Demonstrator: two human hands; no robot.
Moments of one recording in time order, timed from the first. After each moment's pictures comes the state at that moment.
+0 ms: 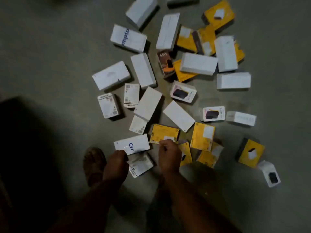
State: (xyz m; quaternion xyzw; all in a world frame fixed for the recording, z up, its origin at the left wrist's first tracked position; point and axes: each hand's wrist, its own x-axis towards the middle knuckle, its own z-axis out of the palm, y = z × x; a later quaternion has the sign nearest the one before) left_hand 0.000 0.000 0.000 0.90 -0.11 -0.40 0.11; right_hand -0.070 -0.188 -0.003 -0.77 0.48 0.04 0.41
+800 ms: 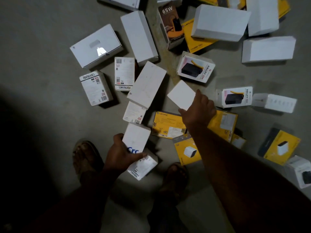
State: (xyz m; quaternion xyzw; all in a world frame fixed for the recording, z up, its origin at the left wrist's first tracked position) left_hand 0.001 -0.017 -0.086 0.85 0.05 -0.46 0.24; right_hand -0.024 -0.312 -0.133 -0.85 0.47 0.20 0.12
